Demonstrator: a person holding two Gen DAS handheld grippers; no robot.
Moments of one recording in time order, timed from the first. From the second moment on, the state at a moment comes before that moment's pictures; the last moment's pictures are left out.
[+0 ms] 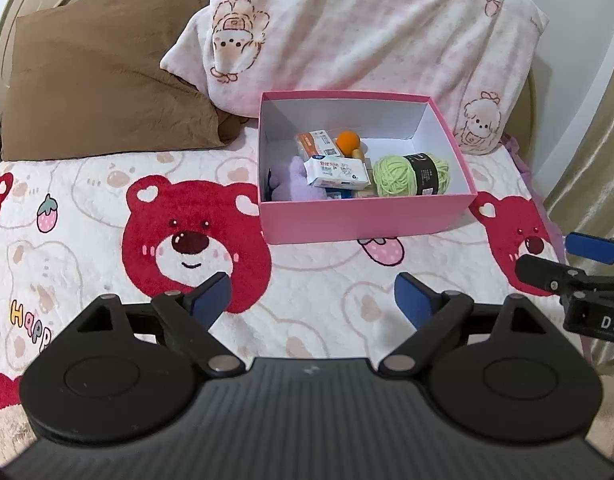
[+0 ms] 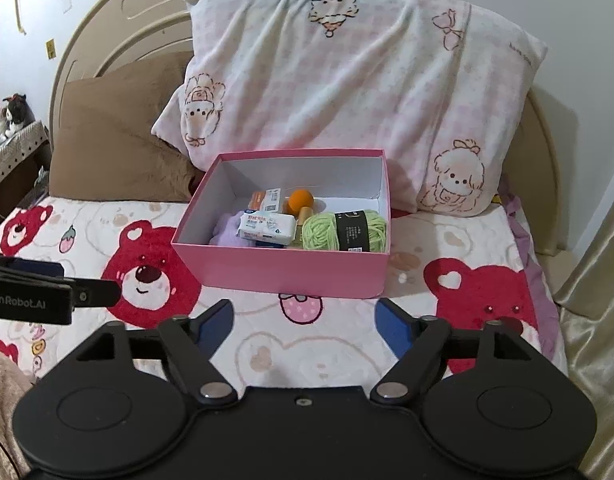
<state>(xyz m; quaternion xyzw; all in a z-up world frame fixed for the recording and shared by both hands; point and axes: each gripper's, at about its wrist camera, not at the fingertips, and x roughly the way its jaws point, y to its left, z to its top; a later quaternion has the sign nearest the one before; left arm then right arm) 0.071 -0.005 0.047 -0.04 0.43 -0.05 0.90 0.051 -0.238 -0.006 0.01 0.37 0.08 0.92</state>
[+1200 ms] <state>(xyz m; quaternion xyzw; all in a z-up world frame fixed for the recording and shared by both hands) 0.076 -0.003 0.018 -0.03 0.51 -0.01 0.86 0.047 -0.234 -0.019 0.02 0.43 0.01 0.90</state>
